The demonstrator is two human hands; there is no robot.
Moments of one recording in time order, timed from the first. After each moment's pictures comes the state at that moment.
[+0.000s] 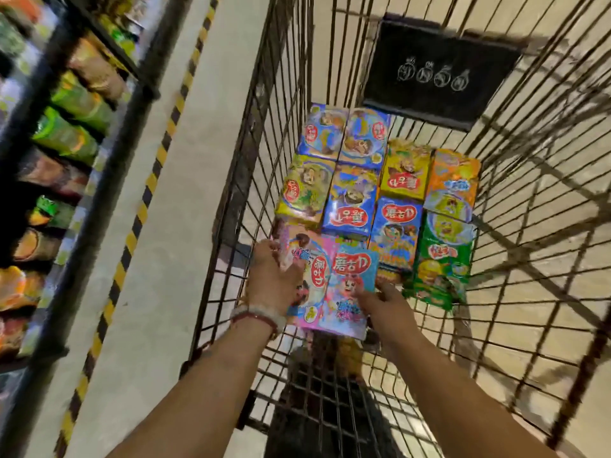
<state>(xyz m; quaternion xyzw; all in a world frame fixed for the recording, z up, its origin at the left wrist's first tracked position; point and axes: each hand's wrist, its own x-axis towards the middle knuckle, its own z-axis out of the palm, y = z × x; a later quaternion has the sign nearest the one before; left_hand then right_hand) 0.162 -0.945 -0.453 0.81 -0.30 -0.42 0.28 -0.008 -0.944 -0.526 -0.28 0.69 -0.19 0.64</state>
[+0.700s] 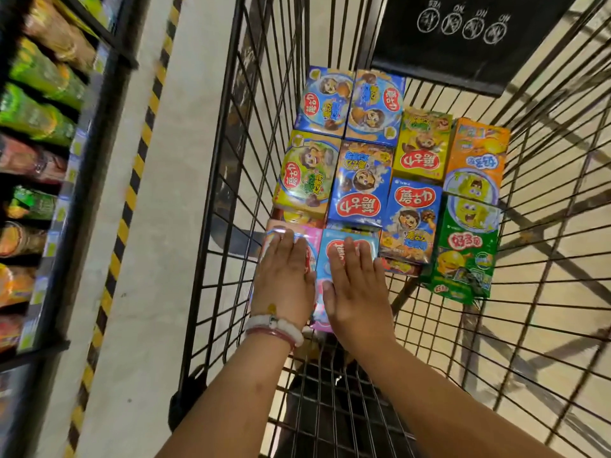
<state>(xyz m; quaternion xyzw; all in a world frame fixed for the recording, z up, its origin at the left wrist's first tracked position) 0.172 -0.946 -0.523 0.73 -0.65 -0.21 0.03 0.042 -0.937 -0.560 -0.80 0.57 -0.07 0.17</state>
